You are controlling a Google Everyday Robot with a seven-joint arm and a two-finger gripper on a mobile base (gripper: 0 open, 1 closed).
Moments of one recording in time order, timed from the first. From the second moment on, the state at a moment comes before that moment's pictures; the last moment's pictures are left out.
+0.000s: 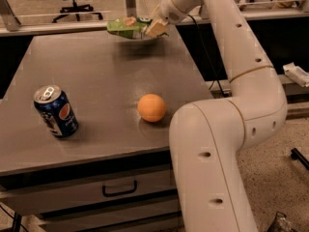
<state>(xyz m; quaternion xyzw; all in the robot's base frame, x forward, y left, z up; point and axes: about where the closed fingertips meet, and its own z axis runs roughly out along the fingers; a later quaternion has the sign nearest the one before) 0.830 -0.006 0.913 -0.64 0.66 0.07 0.38</state>
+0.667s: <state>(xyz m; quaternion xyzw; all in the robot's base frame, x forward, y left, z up) 0.781 -0.041 0.970 -0.71 0.60 0.02 0.37</state>
